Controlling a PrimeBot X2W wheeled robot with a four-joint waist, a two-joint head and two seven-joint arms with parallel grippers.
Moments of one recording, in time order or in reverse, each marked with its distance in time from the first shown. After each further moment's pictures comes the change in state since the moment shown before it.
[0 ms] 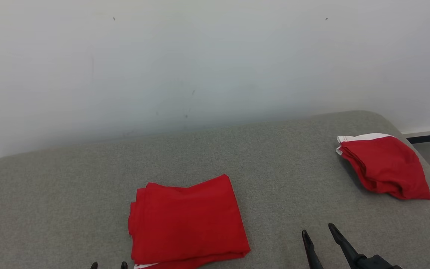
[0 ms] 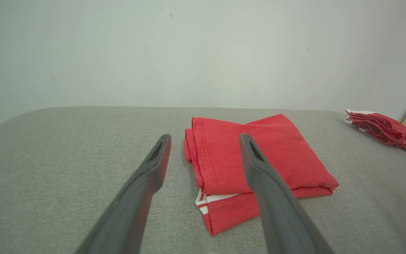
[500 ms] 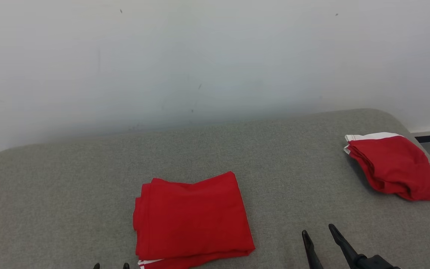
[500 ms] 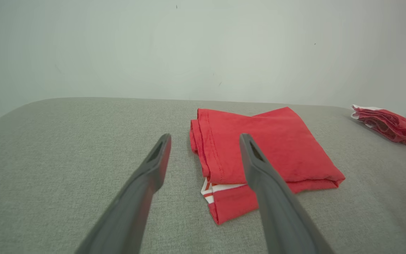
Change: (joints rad) left arm 0.001 -0.028 0.030 0.018 0.031 -0.036 0.000; right arm -0.001 0.006 -0.005 0.009 0.007 0.000 0.000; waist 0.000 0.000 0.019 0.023
